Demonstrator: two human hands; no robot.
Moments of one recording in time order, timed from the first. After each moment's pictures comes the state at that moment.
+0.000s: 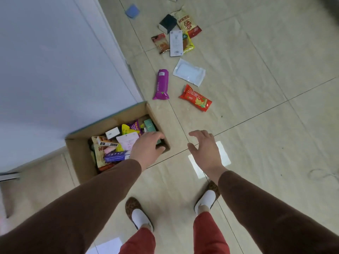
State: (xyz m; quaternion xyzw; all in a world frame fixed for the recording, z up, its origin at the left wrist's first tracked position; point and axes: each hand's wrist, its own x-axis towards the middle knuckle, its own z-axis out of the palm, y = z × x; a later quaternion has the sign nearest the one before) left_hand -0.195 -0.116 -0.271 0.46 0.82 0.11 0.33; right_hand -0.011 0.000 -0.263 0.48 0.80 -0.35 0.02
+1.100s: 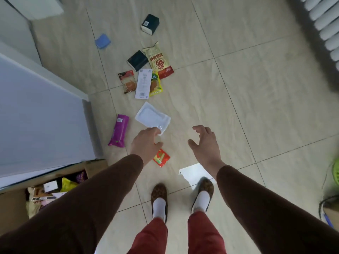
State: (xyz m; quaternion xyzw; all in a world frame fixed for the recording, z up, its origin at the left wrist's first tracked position) left_hand -0.198 0.362 -0.301 0.35 0.86 0.14 0.34; right_hand -0.031 0.502 -0.278 0.48 0.79 -0.39 0.05
